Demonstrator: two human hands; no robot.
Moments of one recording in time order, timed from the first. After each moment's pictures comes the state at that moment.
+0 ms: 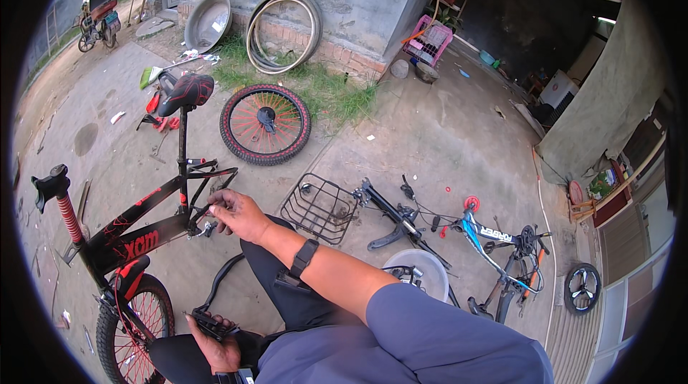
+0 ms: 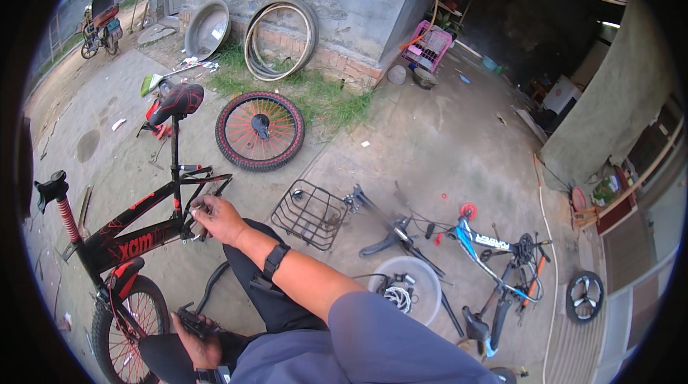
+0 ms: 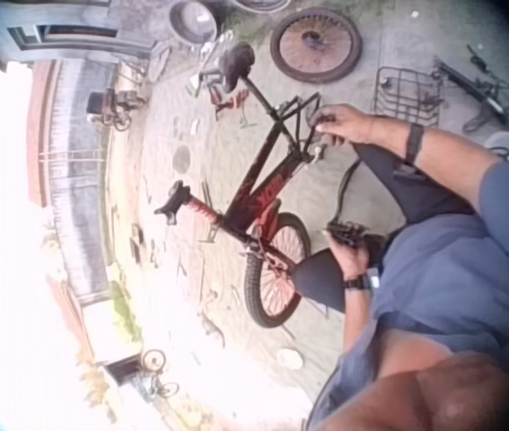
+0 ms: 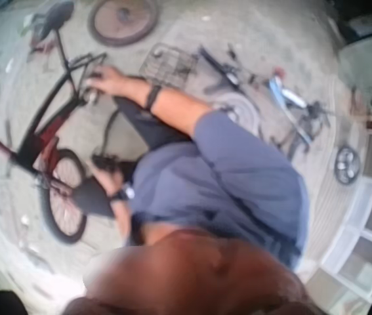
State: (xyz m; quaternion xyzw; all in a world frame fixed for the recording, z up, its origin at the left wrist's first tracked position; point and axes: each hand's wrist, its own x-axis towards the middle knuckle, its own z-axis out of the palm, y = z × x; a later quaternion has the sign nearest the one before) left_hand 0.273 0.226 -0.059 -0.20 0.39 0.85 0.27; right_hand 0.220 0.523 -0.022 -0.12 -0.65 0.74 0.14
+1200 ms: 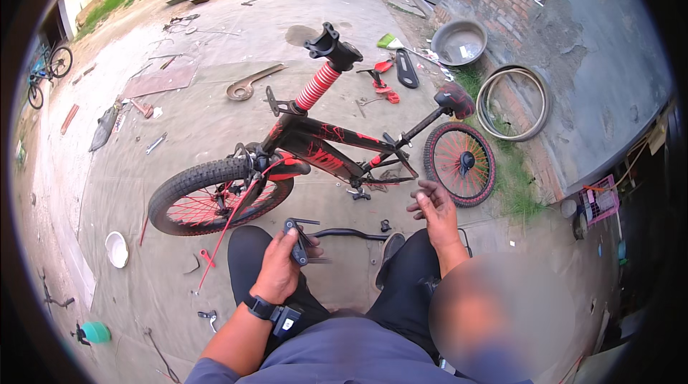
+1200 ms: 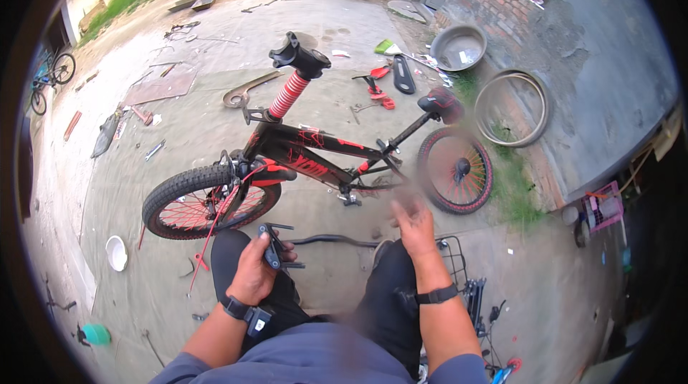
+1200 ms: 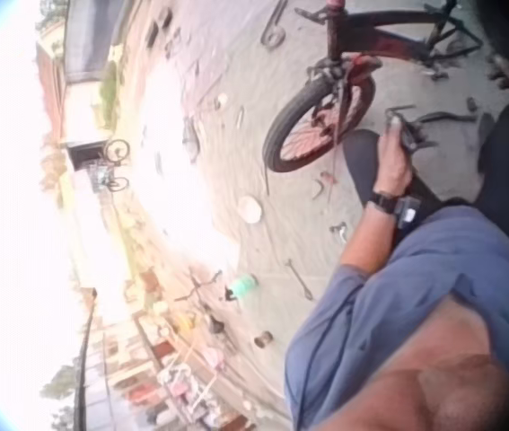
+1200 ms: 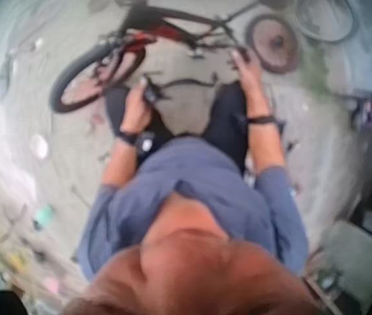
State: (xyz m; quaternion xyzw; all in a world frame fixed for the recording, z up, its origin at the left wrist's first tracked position) left_hand 0.245 0.170 -0.010 -0.12 0.39 0.89 0.19; right_hand 0.213 0.513 0.016 -0.07 -0.76 0.64 0.11
